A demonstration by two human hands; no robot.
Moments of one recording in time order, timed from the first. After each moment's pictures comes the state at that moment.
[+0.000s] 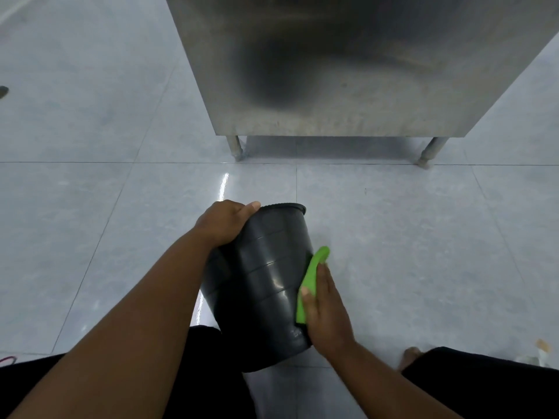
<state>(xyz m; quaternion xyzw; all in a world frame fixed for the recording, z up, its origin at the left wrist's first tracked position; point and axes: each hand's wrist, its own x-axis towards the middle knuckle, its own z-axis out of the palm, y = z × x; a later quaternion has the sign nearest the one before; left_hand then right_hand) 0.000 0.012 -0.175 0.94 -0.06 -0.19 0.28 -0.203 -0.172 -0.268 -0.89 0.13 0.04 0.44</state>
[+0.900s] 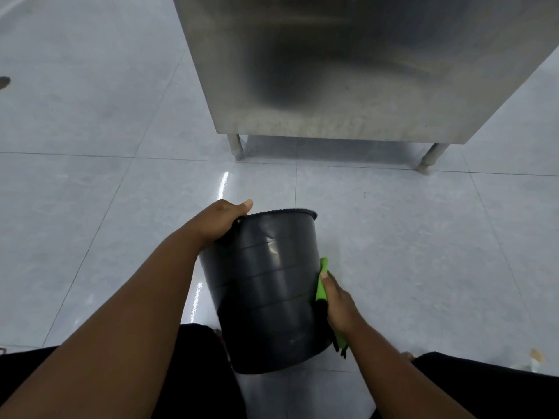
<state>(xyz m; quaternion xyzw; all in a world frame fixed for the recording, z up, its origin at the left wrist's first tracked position) -0.007 0.019 -0.168 0.85 0.03 -0.27 0.45 -0.182 -0.212 -0.265 -0.72 0.29 0.22 0.59</state>
